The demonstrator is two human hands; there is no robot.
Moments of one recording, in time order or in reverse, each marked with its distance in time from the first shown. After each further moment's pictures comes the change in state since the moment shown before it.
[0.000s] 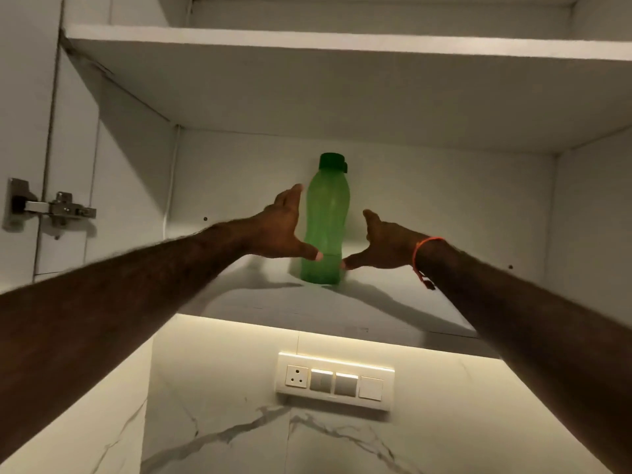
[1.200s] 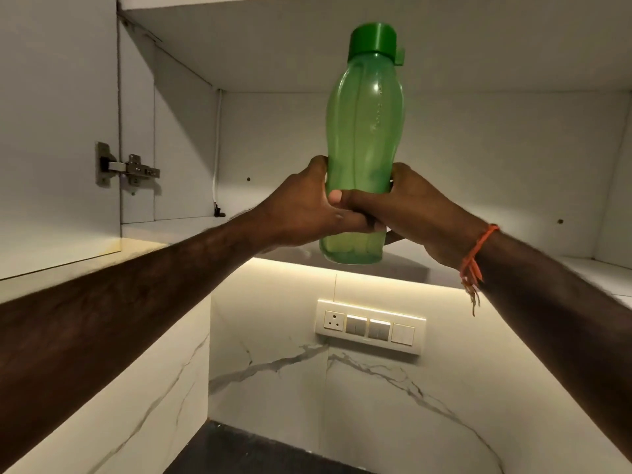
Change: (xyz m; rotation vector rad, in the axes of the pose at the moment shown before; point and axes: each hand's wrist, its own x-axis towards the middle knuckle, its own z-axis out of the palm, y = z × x) left_hand -0.128 0.071 -0.015 -0.432 0.150 -0.039; right_hand -0.130 -0.073 0.008 0.796 0.087 -0.261
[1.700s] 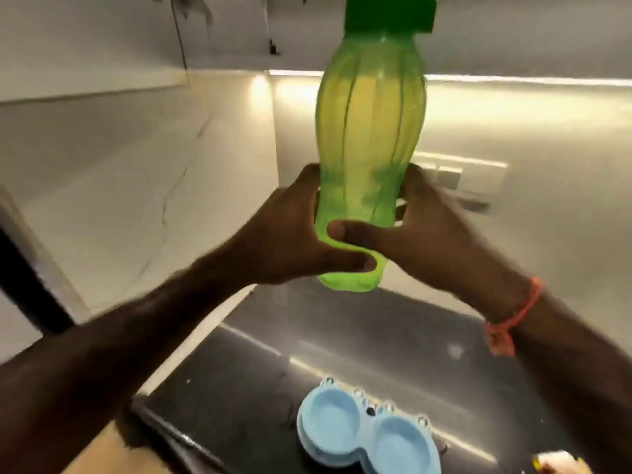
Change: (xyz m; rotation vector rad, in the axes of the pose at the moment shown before) left_hand -0.233 -0.053 0.046 0.096 -0.094 -0.251; right_hand -0.171 0.072 0.131 -0.030 -0.096 0.022
